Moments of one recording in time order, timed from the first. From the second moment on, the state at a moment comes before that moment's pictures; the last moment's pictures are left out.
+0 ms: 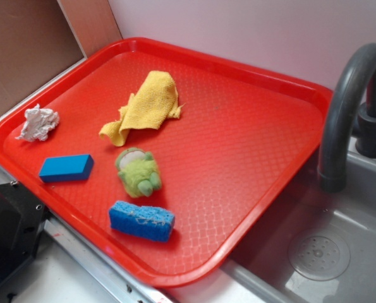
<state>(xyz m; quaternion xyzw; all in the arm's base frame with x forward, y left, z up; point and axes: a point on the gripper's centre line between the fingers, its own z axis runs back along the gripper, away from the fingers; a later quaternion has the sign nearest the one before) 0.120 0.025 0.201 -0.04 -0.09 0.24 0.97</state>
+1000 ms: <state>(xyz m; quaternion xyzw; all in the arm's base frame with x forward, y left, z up) 0.150 0.110 0.077 0.01 -0.06 0.44 0.90</state>
